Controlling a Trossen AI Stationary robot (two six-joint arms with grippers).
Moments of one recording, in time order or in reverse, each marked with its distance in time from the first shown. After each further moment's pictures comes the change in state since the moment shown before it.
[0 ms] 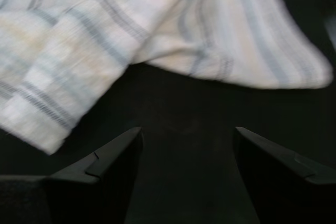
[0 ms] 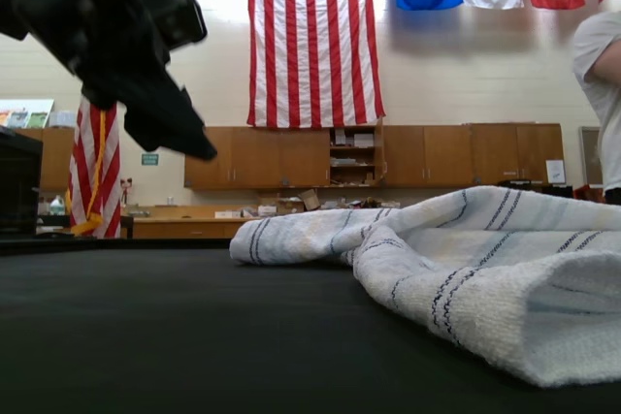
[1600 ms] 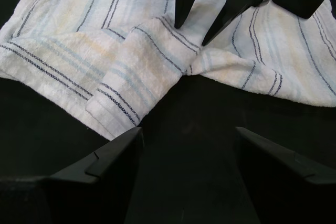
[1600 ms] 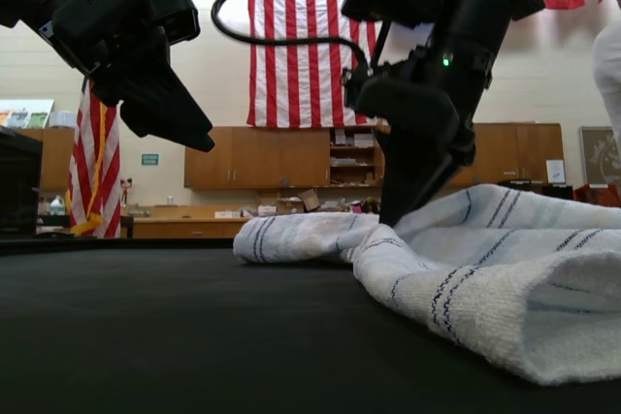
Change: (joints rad) left arm 0.014 -0.118 0.000 -0.104 -0.120 0.000; right arm -0.729 0.537 0.394 0.396 0.119 -1.591
